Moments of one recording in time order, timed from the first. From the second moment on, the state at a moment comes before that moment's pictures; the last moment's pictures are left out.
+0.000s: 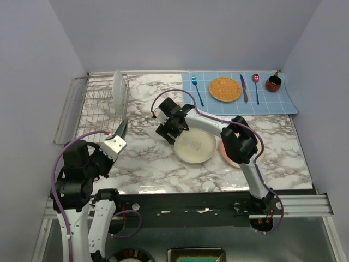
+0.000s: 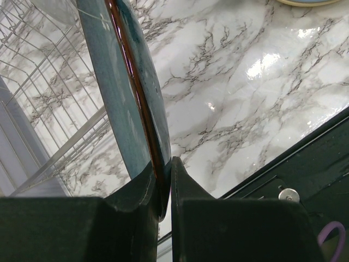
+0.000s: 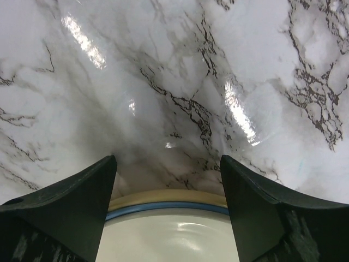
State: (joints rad) left arm 0.06 0.48 1.03 -1.24 0.41 0.63; right arm 0.82 2.24 1.79 -0.70 -0.04 -0.24
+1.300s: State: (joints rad) left arm 0.06 0.49 1.15 -1.38 0.55 0.71; right arm 0.79 2.09 1.63 -0.64 0.06 -0.19
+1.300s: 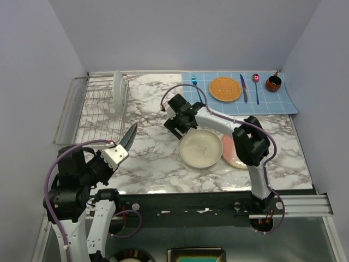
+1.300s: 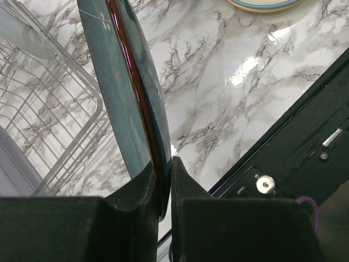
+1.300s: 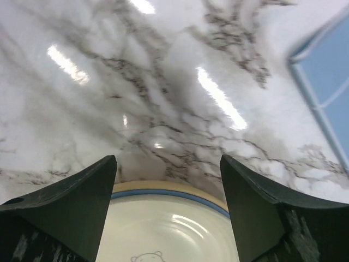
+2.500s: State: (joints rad) left arm 0.16 0.66 1.10 -1.08 0.64 0.88; right arm 0.59 1.93 1.86 -0.72 -0.18 -0.04
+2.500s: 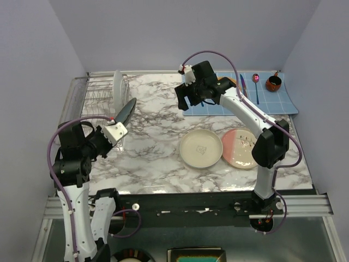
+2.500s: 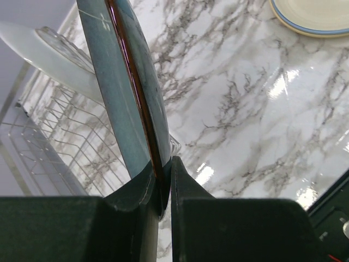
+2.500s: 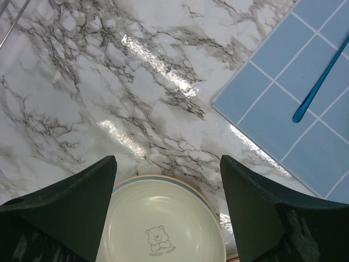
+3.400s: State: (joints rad) left arm -0.15 0.77 0.92 -0.71 0.21 1.22; right arm 0.52 1.93 2.00 -0.68 -0.55 0.17
